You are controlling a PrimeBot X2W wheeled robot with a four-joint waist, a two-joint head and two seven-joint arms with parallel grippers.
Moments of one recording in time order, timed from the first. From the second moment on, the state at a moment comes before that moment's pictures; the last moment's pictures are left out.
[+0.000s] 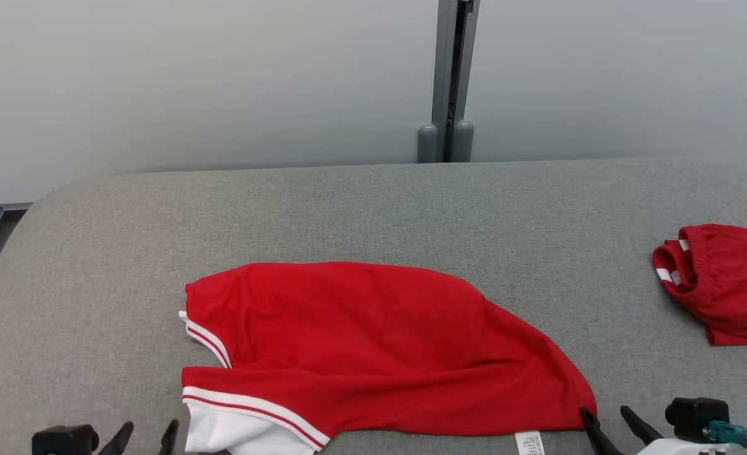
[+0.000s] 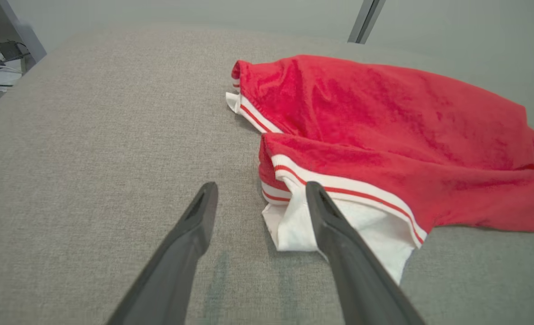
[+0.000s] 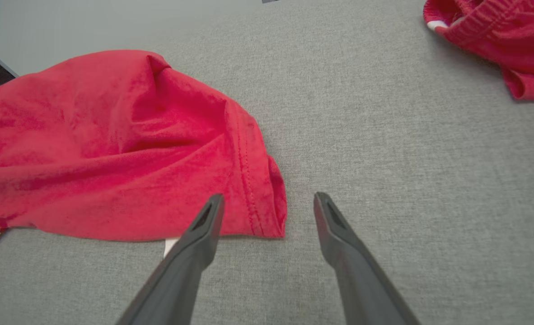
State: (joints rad) left arm 0.22 0.28 -0.05 0.03 -0.48 -0.02 0.19; right arm 0.05 -0.19 0.18 0.35 0.47 0.13 0.06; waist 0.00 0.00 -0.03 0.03
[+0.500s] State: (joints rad) left arm 0.14 0.34 -0.20 0.15 -0.44 -0.10 0.31; right arm -0.06 -0.17 0.22 0.48 0.48 0.13 0.08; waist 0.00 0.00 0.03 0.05
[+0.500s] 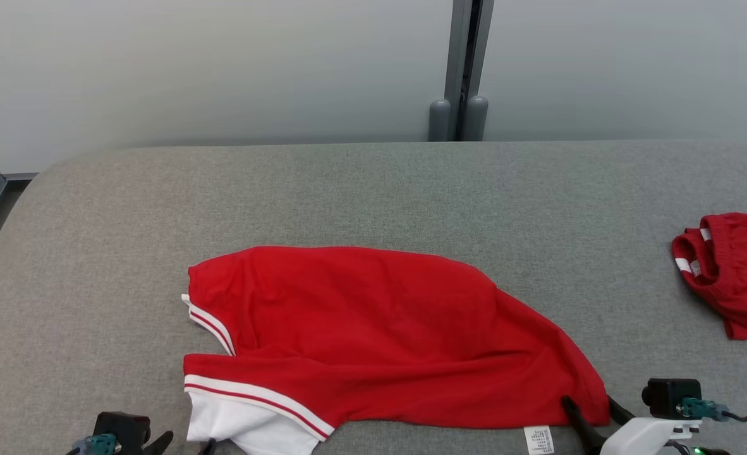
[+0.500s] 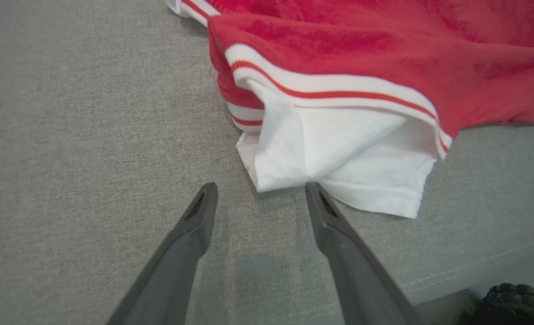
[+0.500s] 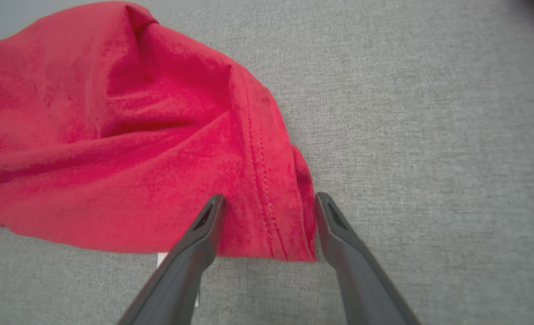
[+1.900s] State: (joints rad) left arm 0.11 0.49 -0.29 -0.12 -0.74 -0.11 0.41; right arm -0.09 -0.26 0.31 0.30 0.71 0.13 -0.01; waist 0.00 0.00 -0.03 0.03
